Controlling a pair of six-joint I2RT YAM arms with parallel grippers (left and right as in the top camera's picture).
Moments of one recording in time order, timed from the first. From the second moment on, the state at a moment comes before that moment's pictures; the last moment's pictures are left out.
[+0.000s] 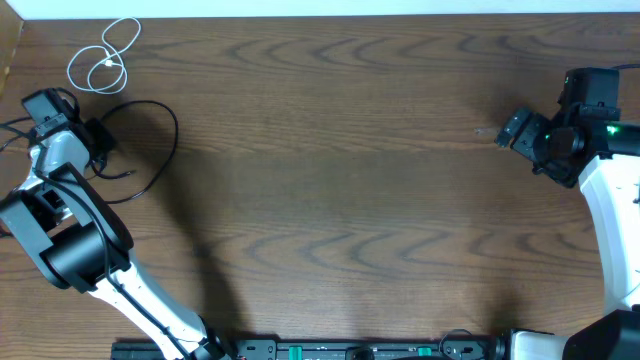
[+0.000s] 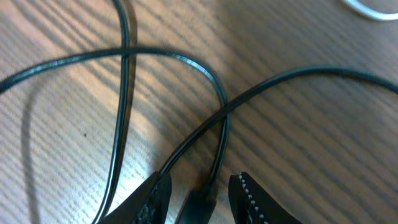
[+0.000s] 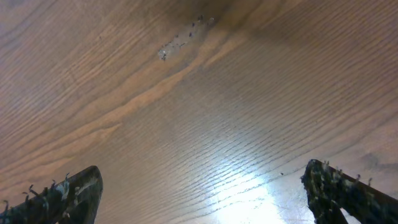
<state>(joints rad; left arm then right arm) 0.59 2.15 1.48 -0.34 -0.02 -0.12 -0.12 1.48 1.26 -0.92 -0.03 0.49</state>
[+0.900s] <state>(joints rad) 0.59 2.17 1.48 -0.32 0.02 -0.06 -0.12 1.48 1.26 -0.92 -0.03 0.49</state>
